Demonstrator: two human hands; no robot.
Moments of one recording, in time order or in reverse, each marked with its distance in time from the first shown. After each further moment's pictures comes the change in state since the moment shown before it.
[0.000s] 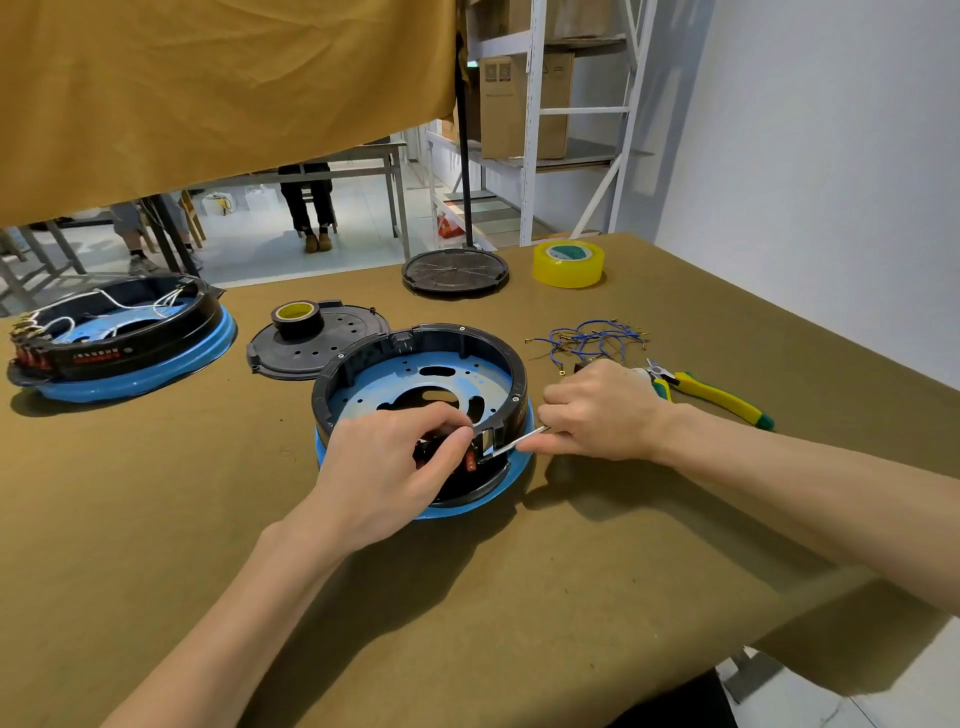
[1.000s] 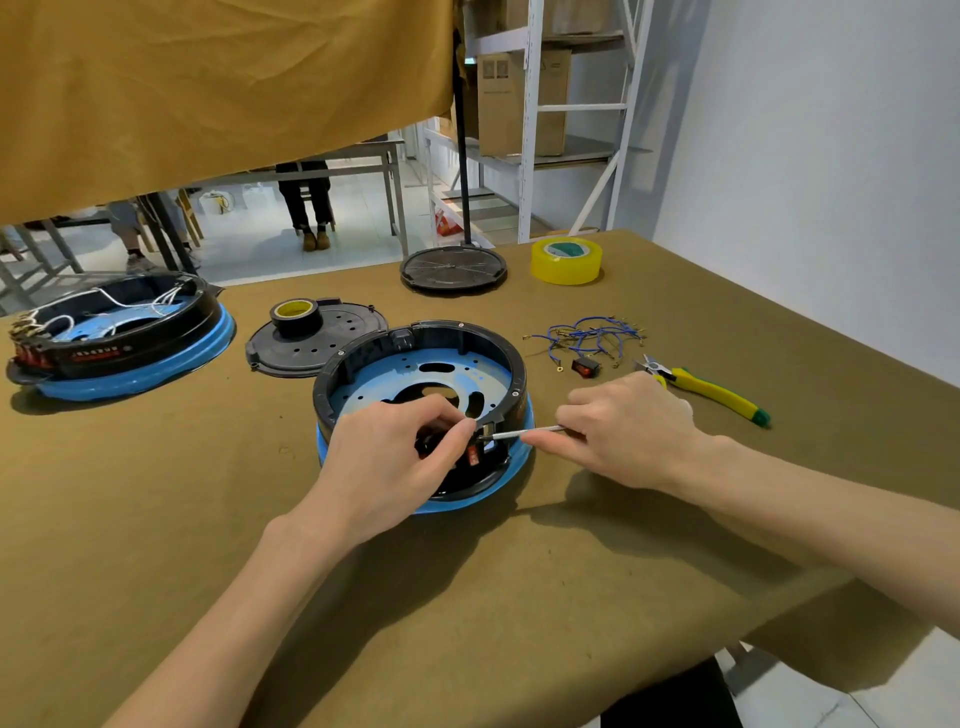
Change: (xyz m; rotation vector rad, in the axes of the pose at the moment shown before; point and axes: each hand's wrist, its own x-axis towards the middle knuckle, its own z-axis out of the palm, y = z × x) left_hand 0.002 0.005 0.000 -0.065 0.006 -0.011; right_hand -0.019 -0.028 -0.024 -0.043 -0.027 0.248
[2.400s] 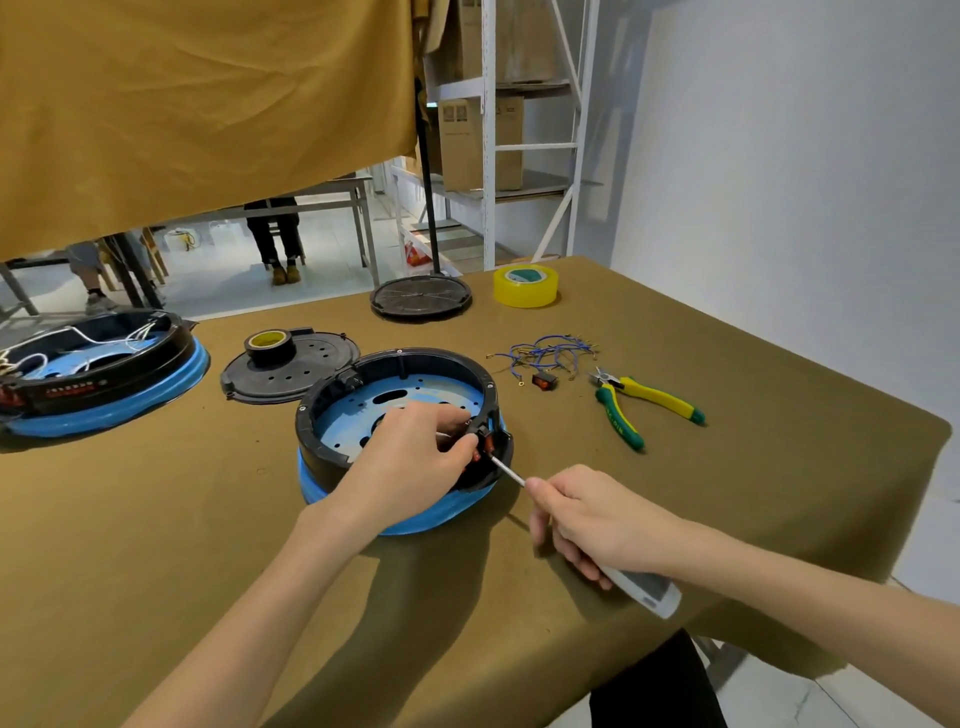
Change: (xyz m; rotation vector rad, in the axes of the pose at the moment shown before) left_hand 0.021 0.045 0.008 -0.181 -0.253 -0.244; right_hand -0.031 -0.073 -0.069 1.111 -0.638 0.904
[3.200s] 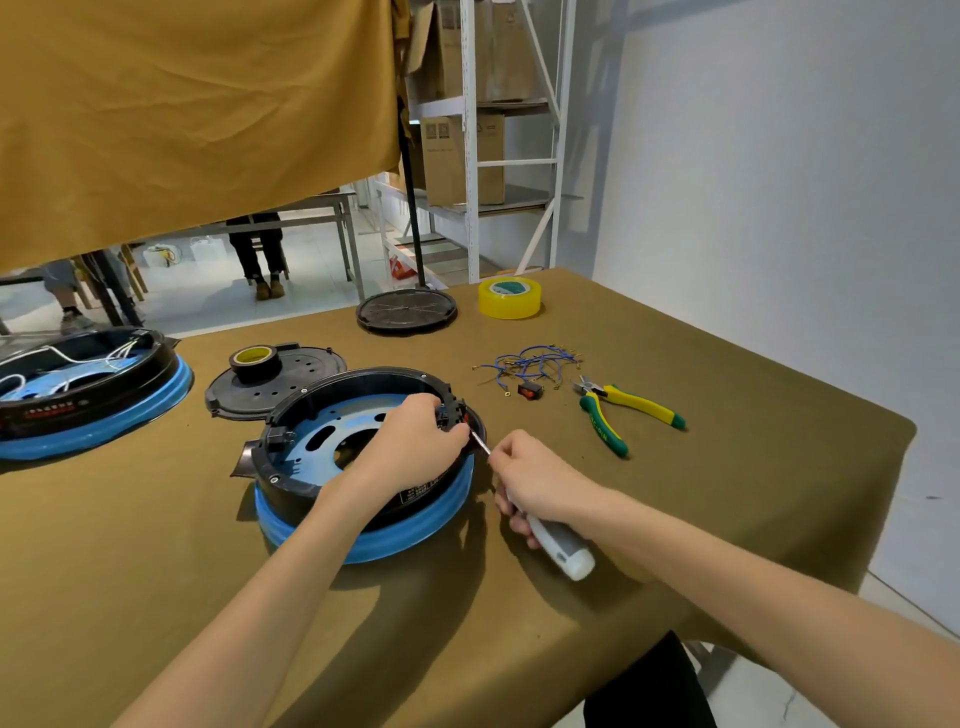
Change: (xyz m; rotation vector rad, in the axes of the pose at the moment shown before) left_hand 0.039 0.002 0.008 -0.013 -0.067 -0.224; right_hand 0.042 -0.029 0.008 0.227 0.134 0.170
